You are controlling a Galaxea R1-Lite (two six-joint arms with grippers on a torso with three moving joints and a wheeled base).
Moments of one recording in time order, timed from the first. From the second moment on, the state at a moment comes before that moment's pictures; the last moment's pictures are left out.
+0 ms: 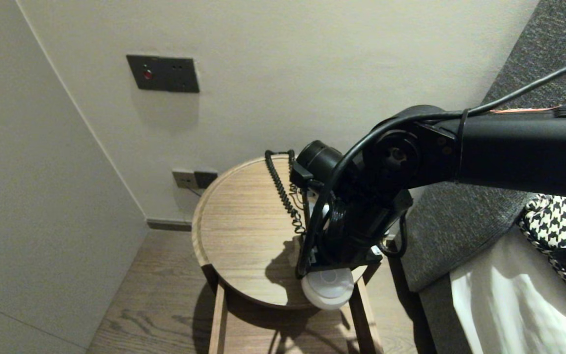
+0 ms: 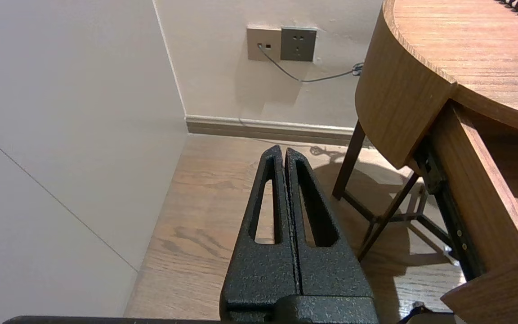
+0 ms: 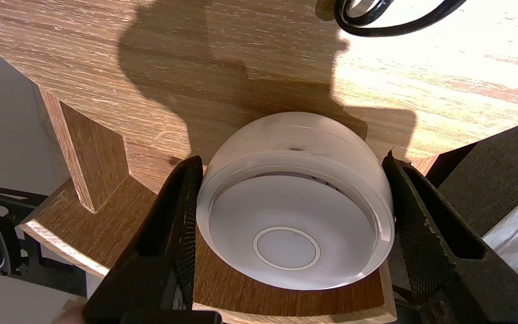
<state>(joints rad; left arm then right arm) 0.00 0.00 0.00 -0.01 0.01 0.02 0.77 2.08 -1.92 1.04 -0.02 0.57</state>
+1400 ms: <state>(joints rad) 0.00 0.00 0.00 -0.01 0.01 0.02 0.78 1.98 -1.92 1.04 -0.07 0.57</state>
